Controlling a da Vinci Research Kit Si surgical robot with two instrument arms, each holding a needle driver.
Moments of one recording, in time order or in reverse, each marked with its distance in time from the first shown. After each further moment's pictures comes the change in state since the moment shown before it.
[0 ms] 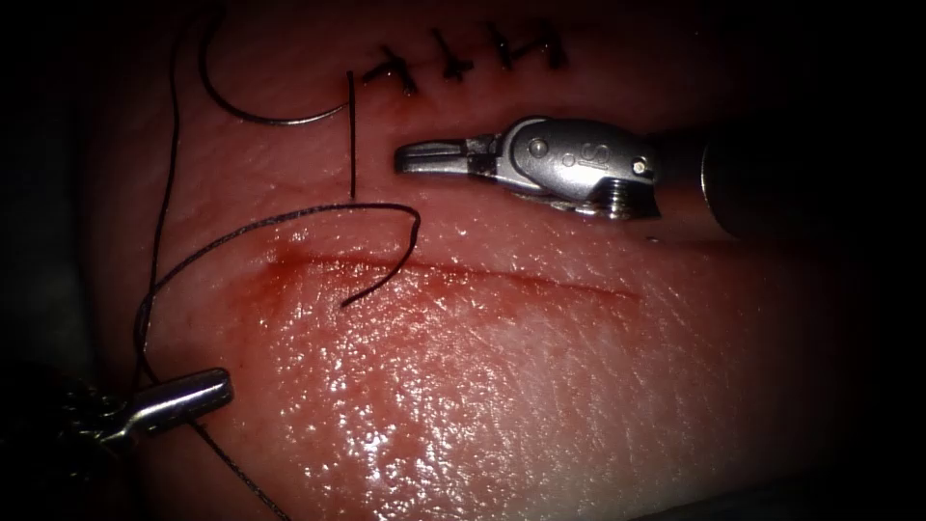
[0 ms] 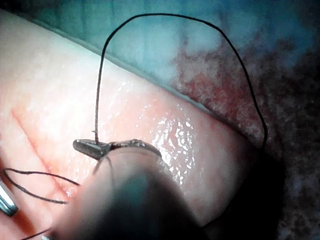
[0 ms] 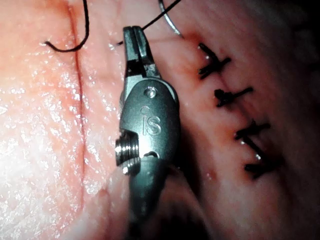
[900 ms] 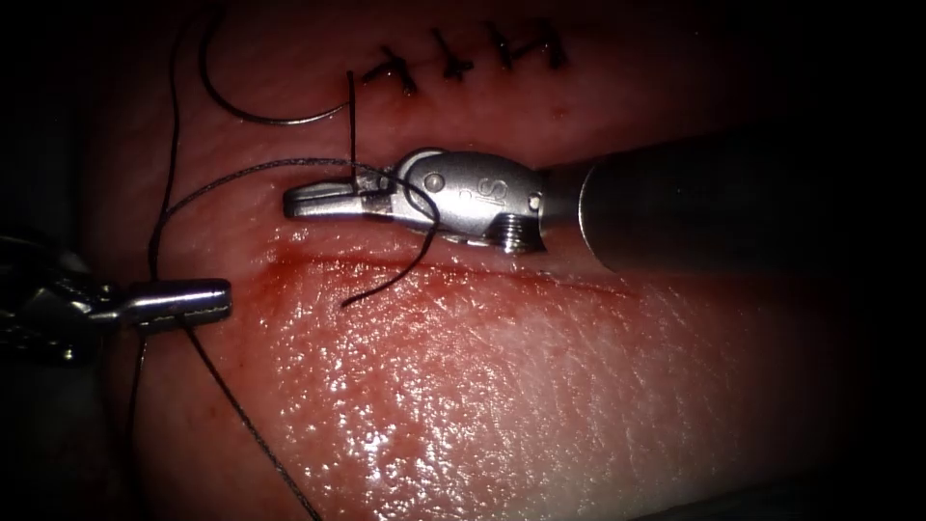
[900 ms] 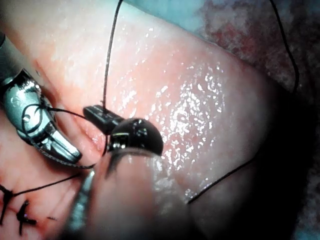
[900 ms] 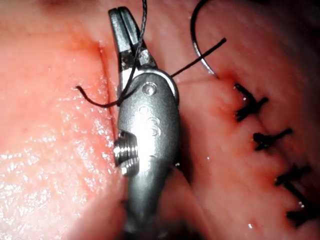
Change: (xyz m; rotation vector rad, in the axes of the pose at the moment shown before) right arm 0.002 -0.004 0.005 0.172 0.180 -0.019; left arm -0.005 -0.001 0.004 -0.232 0.224 -0.253
